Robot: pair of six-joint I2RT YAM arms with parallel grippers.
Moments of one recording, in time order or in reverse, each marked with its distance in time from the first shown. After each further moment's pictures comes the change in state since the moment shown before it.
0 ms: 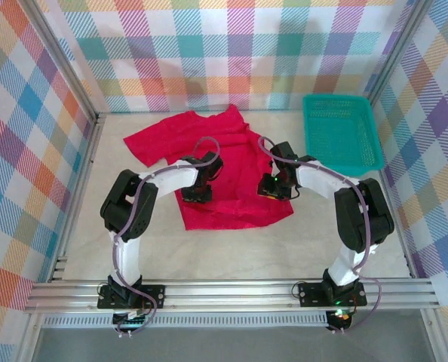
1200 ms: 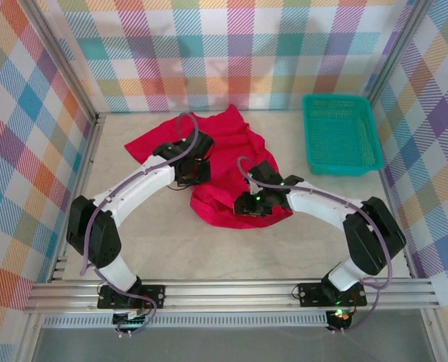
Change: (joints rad) left arm -0.018 -0.322 0.095 -0.087 0.063 -0.101; right arm 0.270 -0.162 -0.145 0.132 -0.074 0.105
